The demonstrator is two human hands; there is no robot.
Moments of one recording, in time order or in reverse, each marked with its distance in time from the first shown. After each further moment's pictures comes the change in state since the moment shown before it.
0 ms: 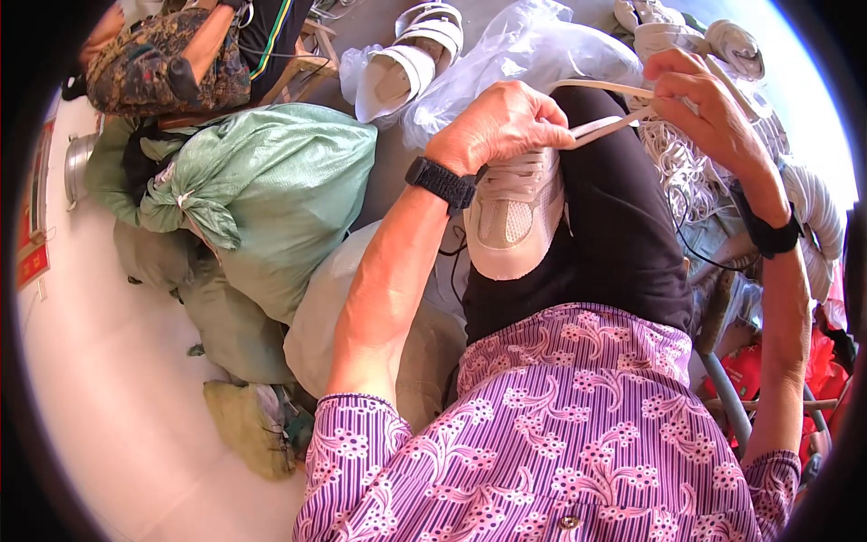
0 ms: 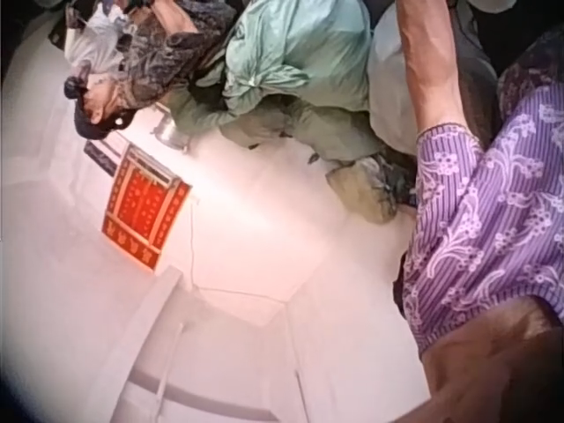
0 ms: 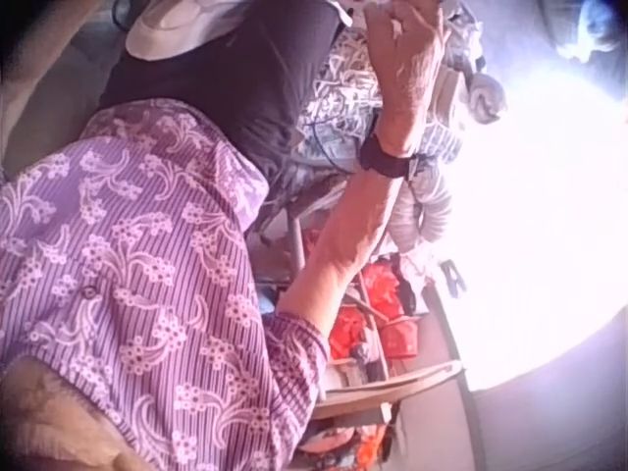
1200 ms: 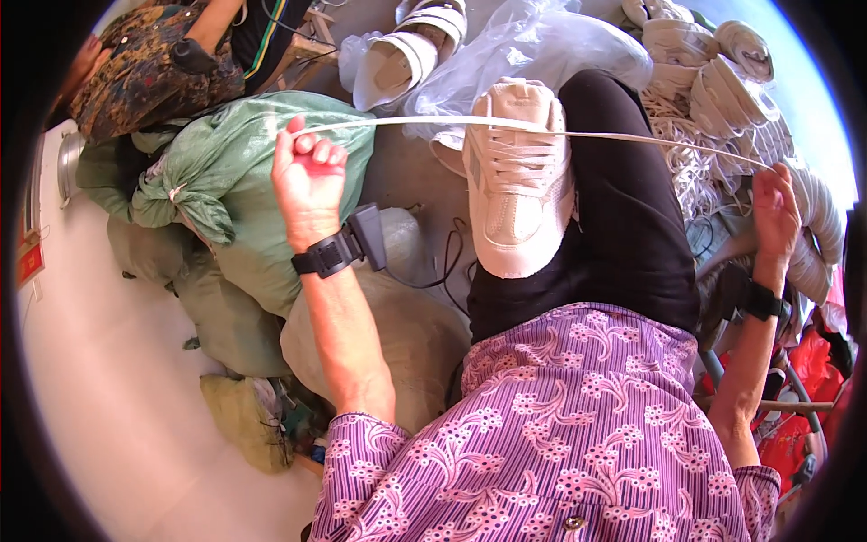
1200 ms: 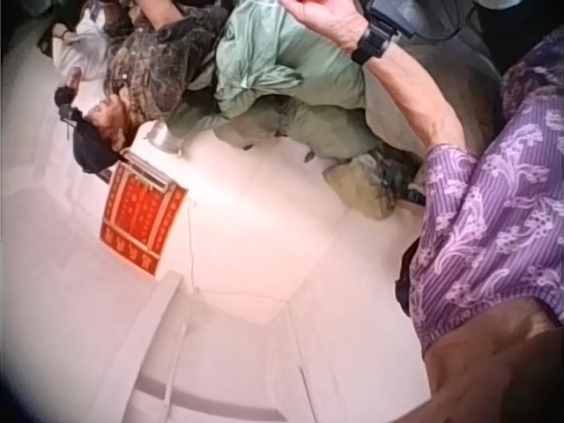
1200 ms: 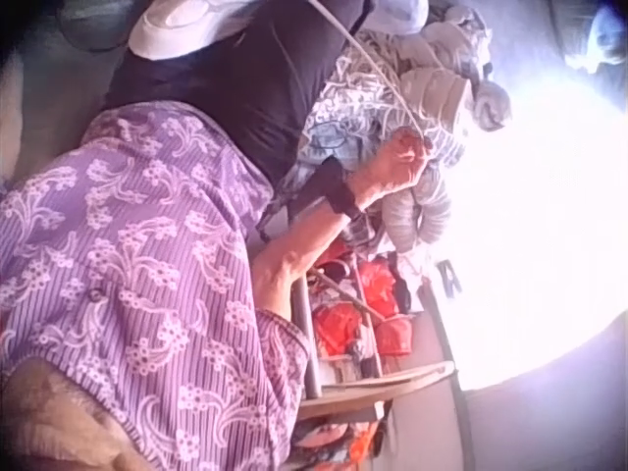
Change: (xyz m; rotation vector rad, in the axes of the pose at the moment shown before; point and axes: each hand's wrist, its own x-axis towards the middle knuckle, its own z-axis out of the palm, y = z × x) left_hand -0.147 -0.117 -0.092 -1.477 0.718 0.179; right_hand -0.183 0.114 0.017 1.985 0.861 0.403
